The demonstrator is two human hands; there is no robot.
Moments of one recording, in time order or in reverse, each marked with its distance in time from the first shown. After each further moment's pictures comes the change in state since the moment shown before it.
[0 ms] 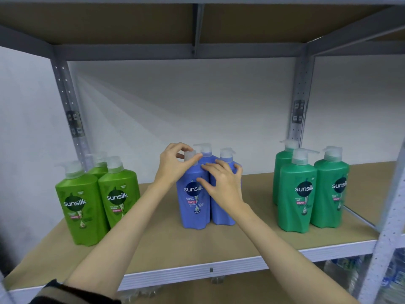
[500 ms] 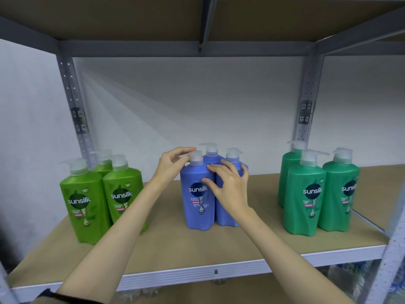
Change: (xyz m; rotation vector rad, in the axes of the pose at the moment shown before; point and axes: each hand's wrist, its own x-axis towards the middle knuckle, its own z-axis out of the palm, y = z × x) left_hand -0.001 -0.012 -0.019 -0.304 -0.174 -0.139; right_hand -0.005 -0.003 0.004 0.070 0.032 0.039
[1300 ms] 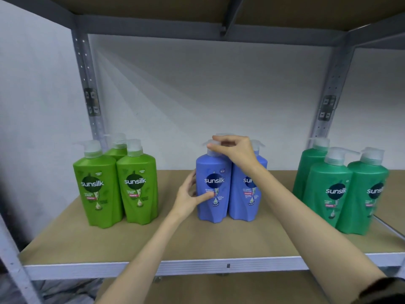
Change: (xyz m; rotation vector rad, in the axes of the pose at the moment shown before) left_hand -0.057 -0.101 0.018 -0.218 -0.026 -0.176; right_hand 0.073 -0.025 -0.006 0.801 -0.331 0.442
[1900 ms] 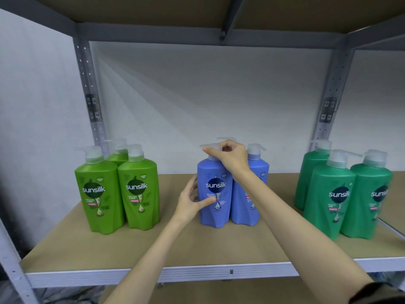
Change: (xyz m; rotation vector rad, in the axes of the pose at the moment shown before) left_hand 0.000 0.001 0.003 -0.011 0.024 0.040; right_hand 0.004 0.008 0.021 0.018 0.166 0.089
